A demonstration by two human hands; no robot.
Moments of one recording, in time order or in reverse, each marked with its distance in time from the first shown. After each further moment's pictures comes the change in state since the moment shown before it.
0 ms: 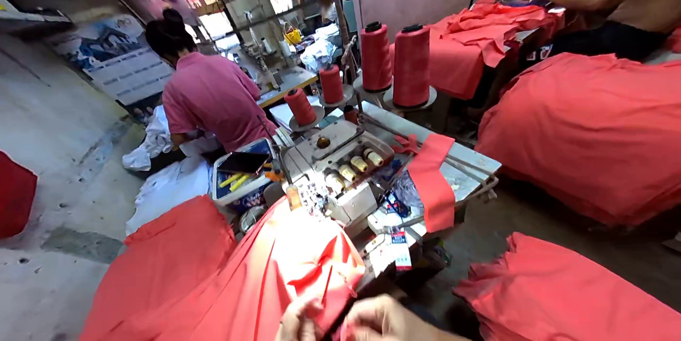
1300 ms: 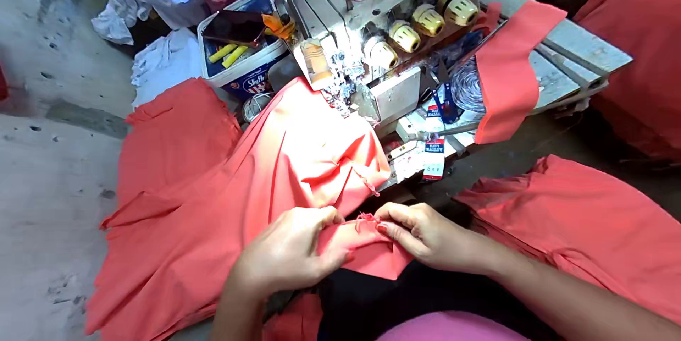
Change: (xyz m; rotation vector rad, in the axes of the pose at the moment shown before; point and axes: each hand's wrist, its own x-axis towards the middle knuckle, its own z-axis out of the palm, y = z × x) left_hand 0.053 -0.009 -0.049 0.326 -0.855 -0.089; right_hand -0.003 0.048 -0.021 -0.368 -0.085 -0.018
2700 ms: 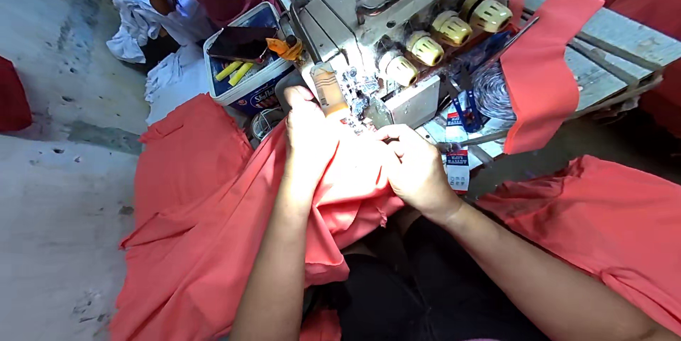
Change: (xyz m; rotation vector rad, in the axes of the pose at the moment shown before) left_hand 0.122 -0.023 -0.031 -0.010 0.802 -0.227; right_hand 0.099 0.010 0.000 0.022 0.749 0.037
